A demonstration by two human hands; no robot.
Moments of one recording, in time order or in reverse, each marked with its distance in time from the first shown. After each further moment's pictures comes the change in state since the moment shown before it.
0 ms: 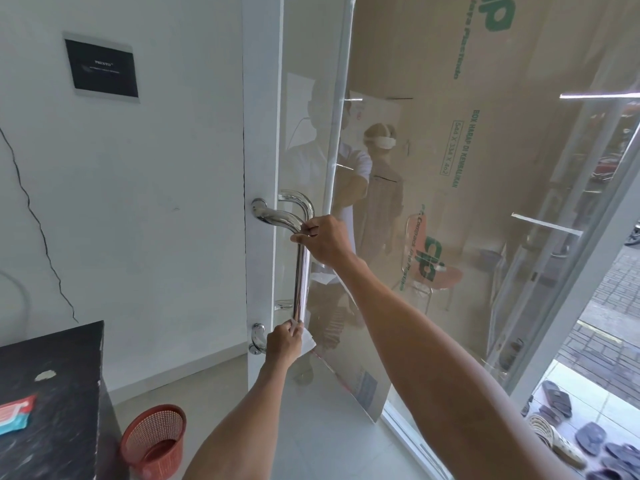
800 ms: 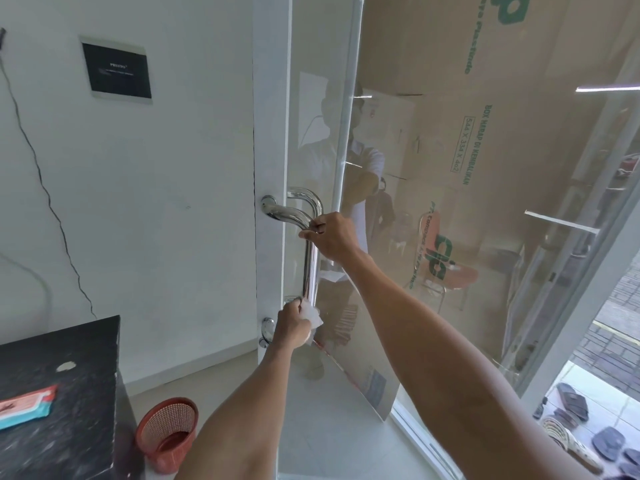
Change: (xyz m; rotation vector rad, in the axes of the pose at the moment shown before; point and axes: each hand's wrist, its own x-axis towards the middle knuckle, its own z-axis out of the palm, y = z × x) left_hand 0.002 0.030 -0.024 -0.031 -0.045 0.036; right_hand 0.003 -0.001 0.000 -0.061 -0.008 -0.008
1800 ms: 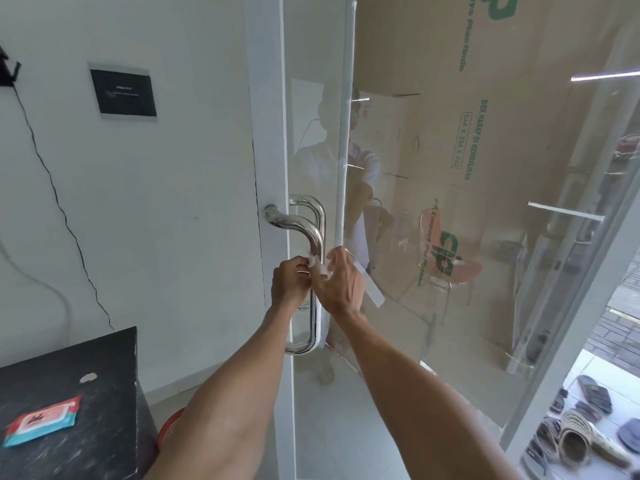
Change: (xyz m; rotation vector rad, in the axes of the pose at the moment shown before) left_hand 0.013 0.056 -0.054 -0.102 0.206 0.233; right_hand -0.082 0.021 0.045 0.003 0.363 0.047
